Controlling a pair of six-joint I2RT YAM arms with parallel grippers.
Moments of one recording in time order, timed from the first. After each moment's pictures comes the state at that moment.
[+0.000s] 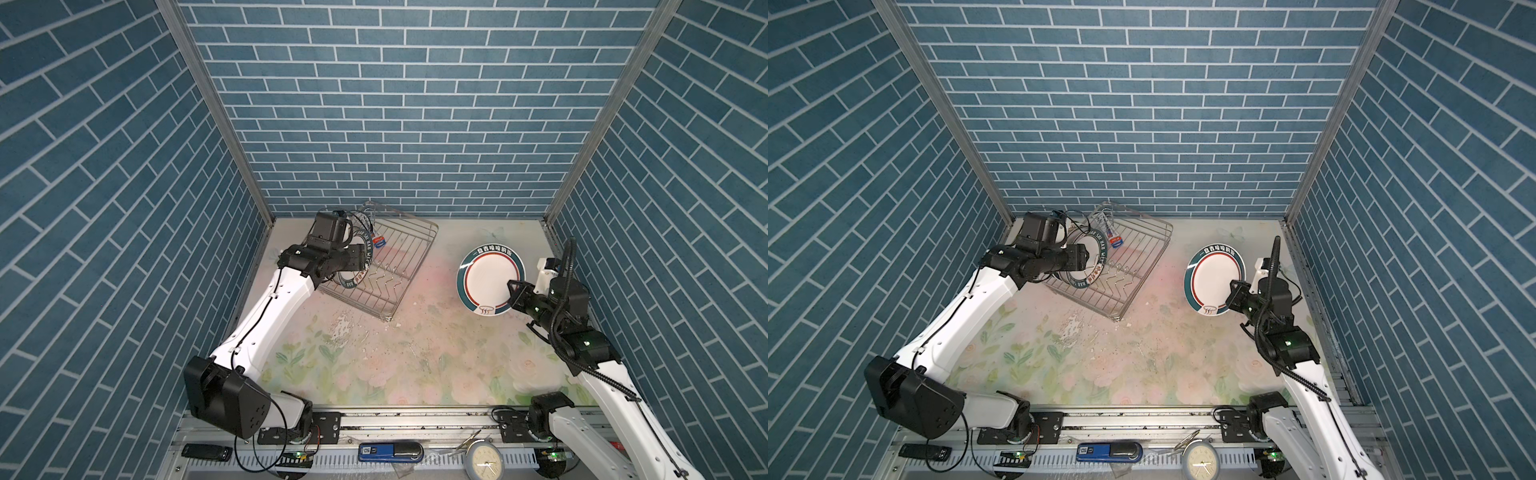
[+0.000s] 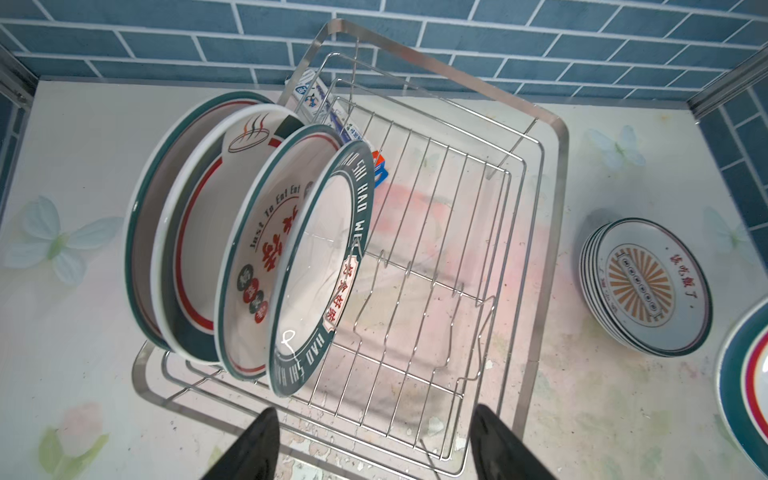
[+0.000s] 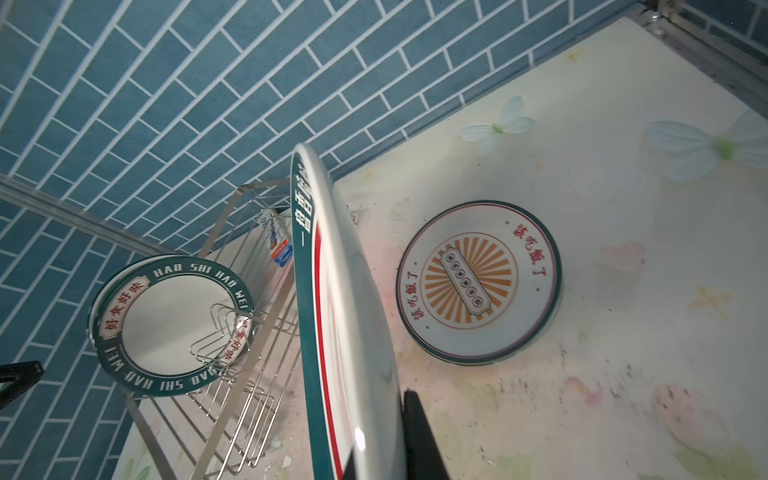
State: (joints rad) left arm -0.35 1.39 1.39 -0.80 -0.04 -0.28; right arm 0.26 0.70 0.68 -0.45 -0.05 0.59
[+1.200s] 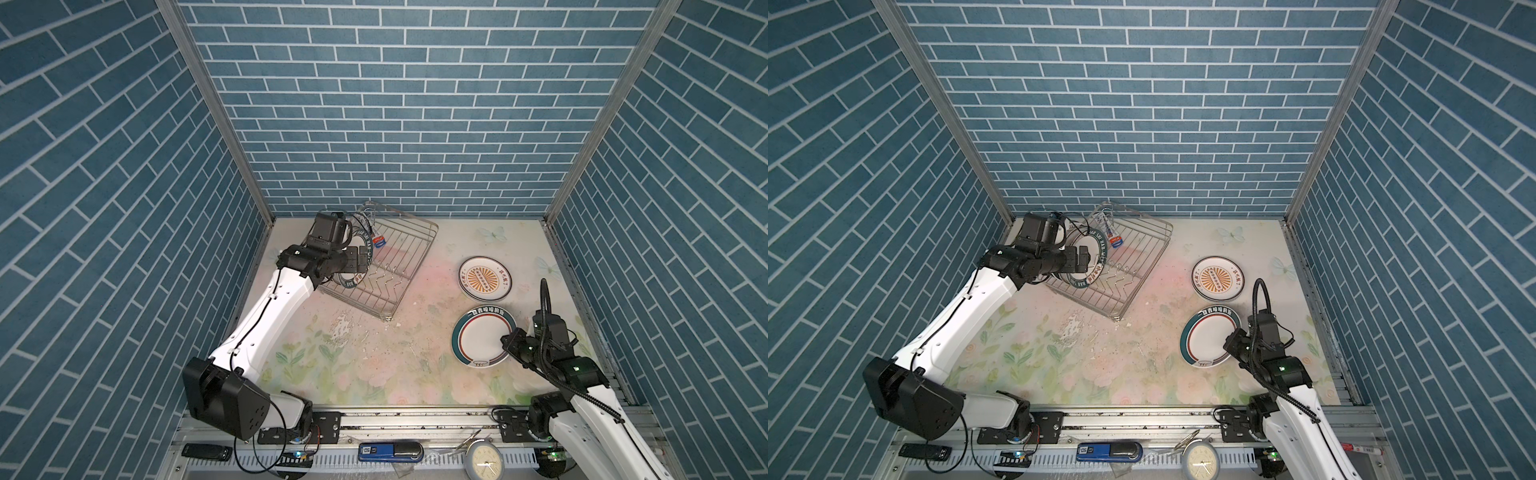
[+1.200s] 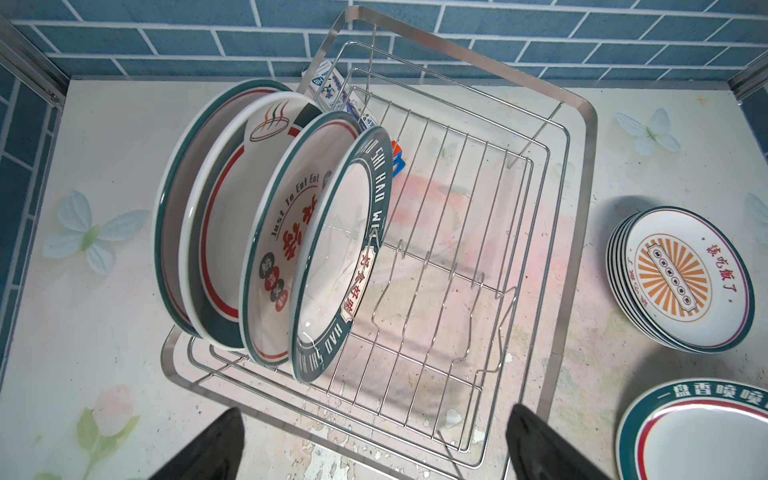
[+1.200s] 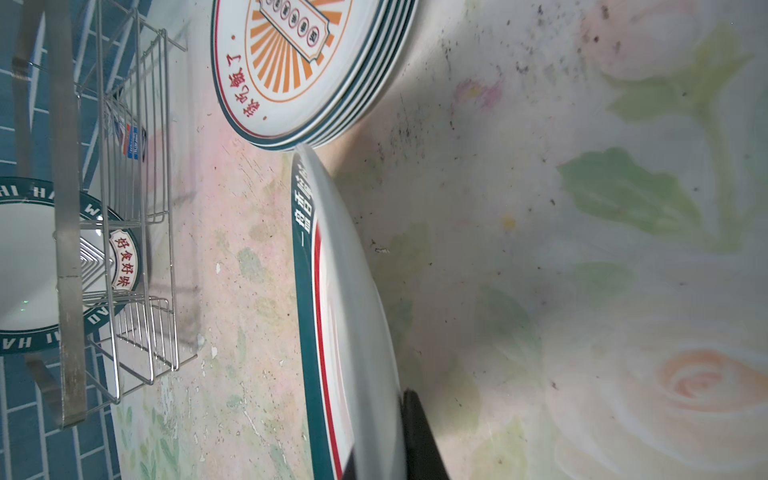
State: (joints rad) left arm -0.35 1.39 1.39 -0.83 -0.07 -0.26; right arm 0.27 0.58 0.39 -0.68 -0.17 0.86
